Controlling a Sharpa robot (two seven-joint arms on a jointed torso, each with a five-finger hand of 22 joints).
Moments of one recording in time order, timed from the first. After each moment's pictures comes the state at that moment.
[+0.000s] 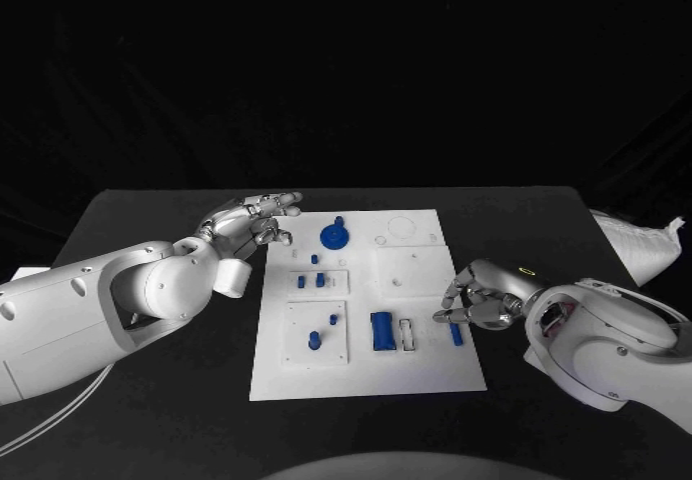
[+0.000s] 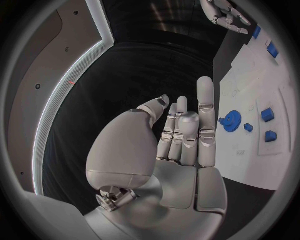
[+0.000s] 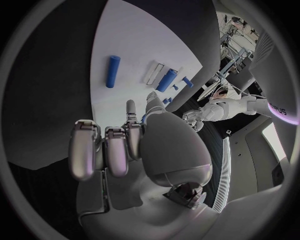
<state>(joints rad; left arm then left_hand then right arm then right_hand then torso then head) 1.17 -0.90 -0.03 1.57 0.18 -0.15 0.29 1.30 -0.09 0.40 0.01 0.13 0.97 0.18 0.18 0.07 1.00 0.09 0.52 0.23 1.30 0.01 1.23 0.74 0.17 1.30 0.10 0.58 0.66 0.98 -1.21 0.04 2.01 -1.48 -0.32 -0.53 1.33 0.03 -0.14 0.22 0.21 1.06 0.07 0.23 0.34 1.47 -0.01 1.32 1.47 1.46 -0.09 1.51 1.31 0.08 1.47 0.01 1.39 1.28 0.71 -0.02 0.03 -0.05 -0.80</state>
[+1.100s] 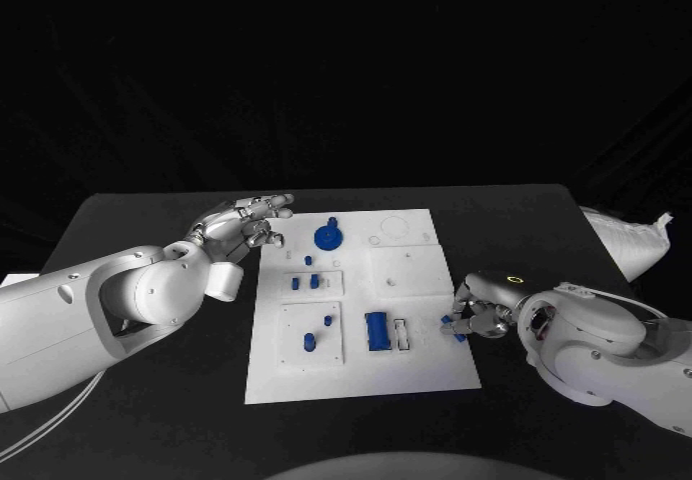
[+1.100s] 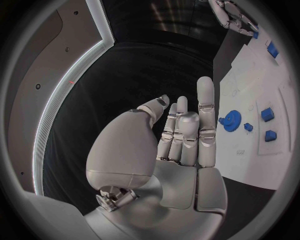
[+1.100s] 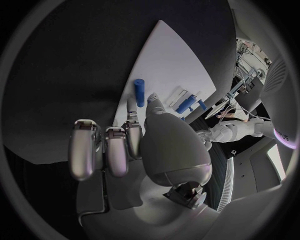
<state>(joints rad) 1.17 -0.90 -0.03 1.57 0.18 -0.15 0.29 1.30 -0.09 0.40 0.01 0.13 0.97 0.18 0.18 0.07 1.00 0.09 0.52 0.23 1.30 0.01 1.23 0.74 0.17 1.30 0.10 0.58 0.66 0.94 -1.18 0.03 1.93 -1.62 -0.19 -0.57 1.32 0.05 -0.15 0.26 0.17 1.11 0.07 0.20 0.31 1.46 -0.01 1.30 1.50 1.47 -0.08 1.51 1.31 0.08 1.47 0.02 1.39 1.27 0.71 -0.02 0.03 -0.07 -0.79</state>
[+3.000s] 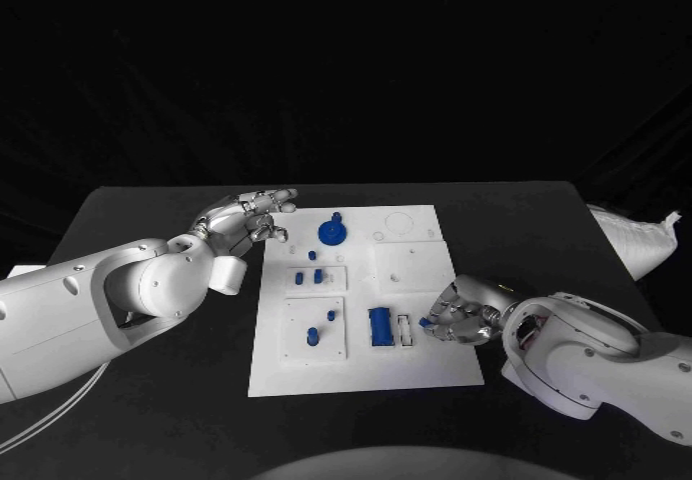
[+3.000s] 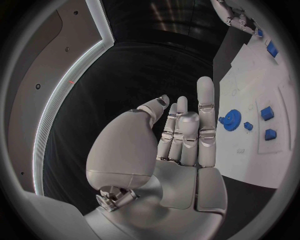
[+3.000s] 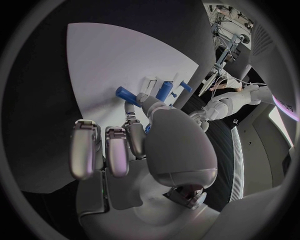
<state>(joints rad) 1.17 -0.90 -0.03 1.58 0.18 -0.15 0.29 1.30 -0.09 0.40 0.01 0.13 0.97 0.17 0.19 0.07 1.00 0.09 0.53 0.23 1.30 0.01 1.23 0.73 0.17 1.30 0.10 0.58 0.66 0.92 -1.13 0.03 1.99 -1.36 -0.35 -0.57 1.29 -0.07 0.34 0.11 0.29 1.14 0.07 0.13 0.30 1.47 -0.02 1.28 1.31 1.47 -0.09 1.51 1.31 0.08 1.46 0.02 1.39 1.29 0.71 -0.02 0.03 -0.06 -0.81</state>
